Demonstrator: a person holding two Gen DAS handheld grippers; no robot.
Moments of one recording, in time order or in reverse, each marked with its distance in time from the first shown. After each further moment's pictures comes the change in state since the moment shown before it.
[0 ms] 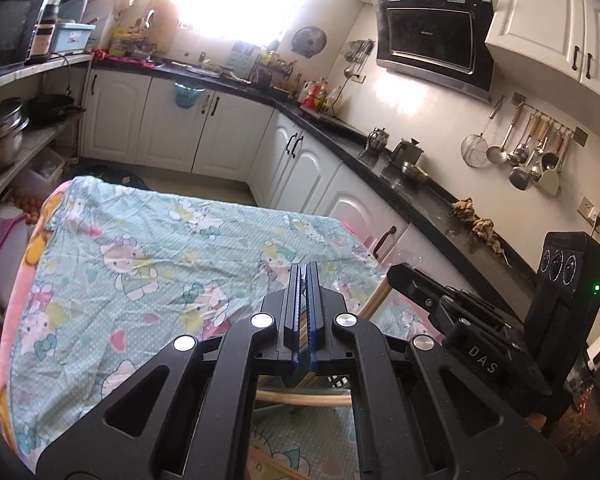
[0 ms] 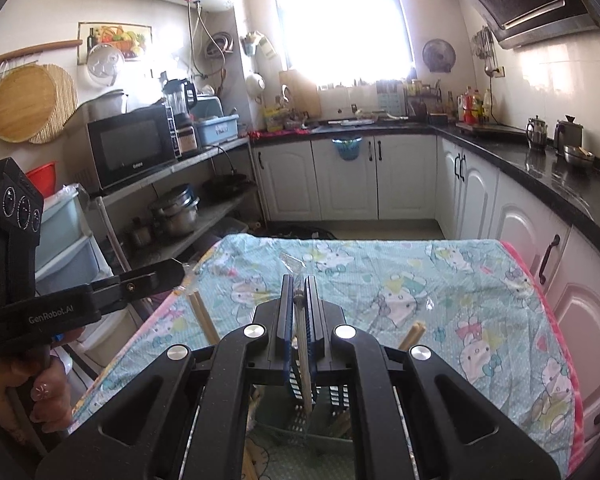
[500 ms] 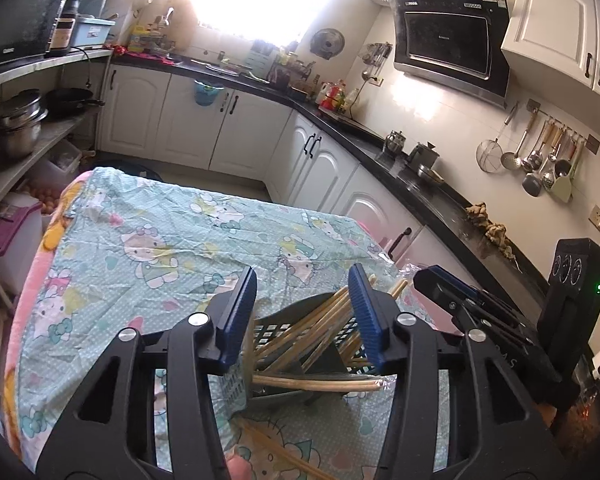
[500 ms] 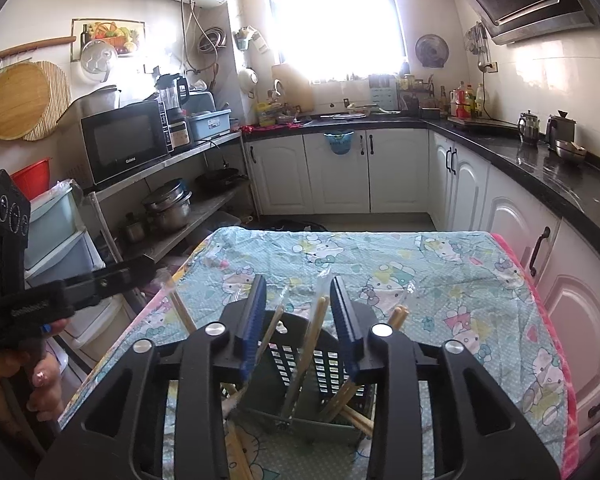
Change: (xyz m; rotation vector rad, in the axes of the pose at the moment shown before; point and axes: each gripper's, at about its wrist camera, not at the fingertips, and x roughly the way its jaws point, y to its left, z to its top) left arm -0.015 0.010 -0.008 -0.030 -0.014 0.058; right arm -0.010 -0.010 -0.008 0.003 0.014 -0.025
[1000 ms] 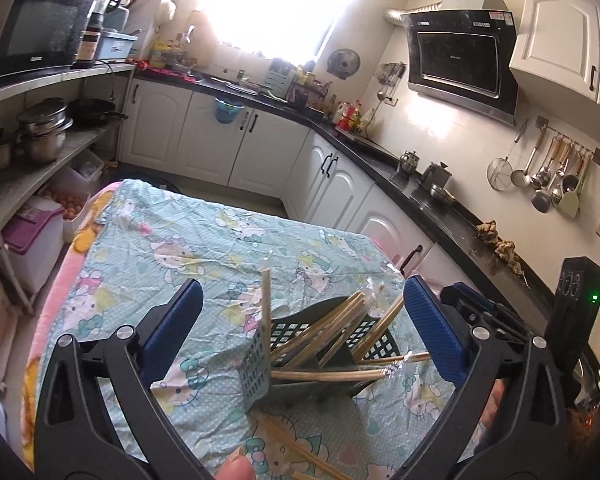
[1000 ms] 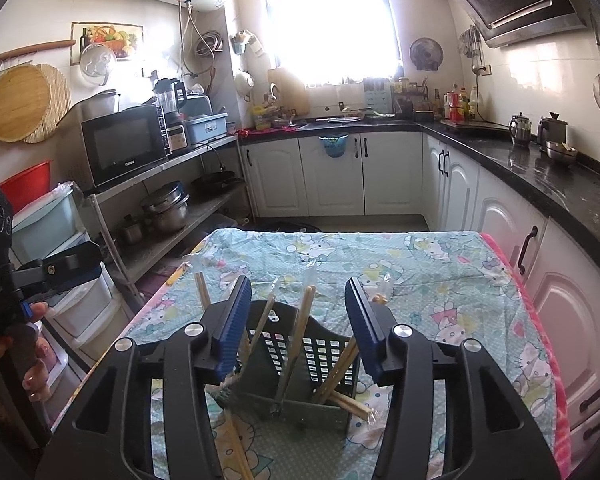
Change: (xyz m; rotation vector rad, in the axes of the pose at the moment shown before) left arm -0.040 0.006 -0.001 -0.024 -0.071 0.064; right arm -0.028 -0.005 -0.004 0.001 -0.013 -0.012
